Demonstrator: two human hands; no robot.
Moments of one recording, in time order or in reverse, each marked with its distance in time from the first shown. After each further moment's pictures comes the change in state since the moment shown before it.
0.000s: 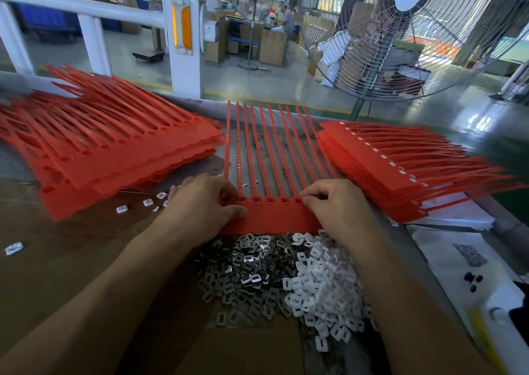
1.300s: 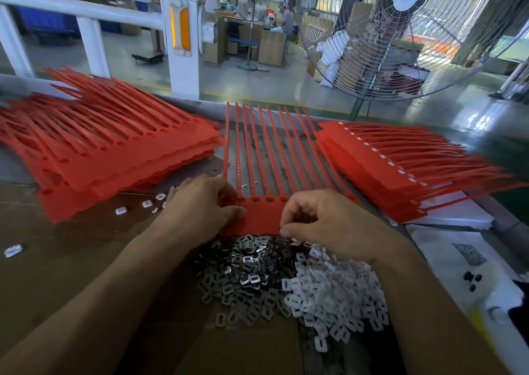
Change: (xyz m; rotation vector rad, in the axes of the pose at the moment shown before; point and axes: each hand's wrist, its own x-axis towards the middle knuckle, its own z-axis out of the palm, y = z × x) left_hand 0.003 -0.005 0.003 -0.001 0.015 0.025; right_hand -0.018 -0.015 -0.020 0.160 -0.558 -0.206
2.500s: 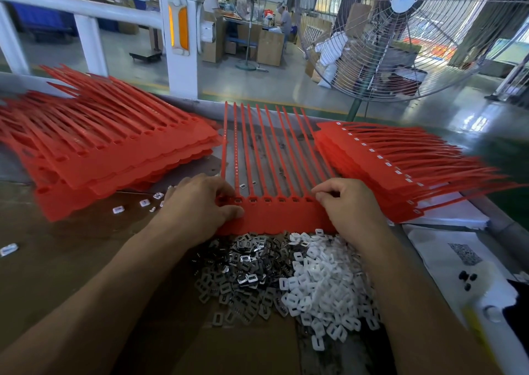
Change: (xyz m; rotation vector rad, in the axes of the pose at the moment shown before) left_hand -0.002 0.002 -0.001 0.000 -0.018 0.000; right_hand 0.016 0.044 -0.008 -0.146 0.621 0.227
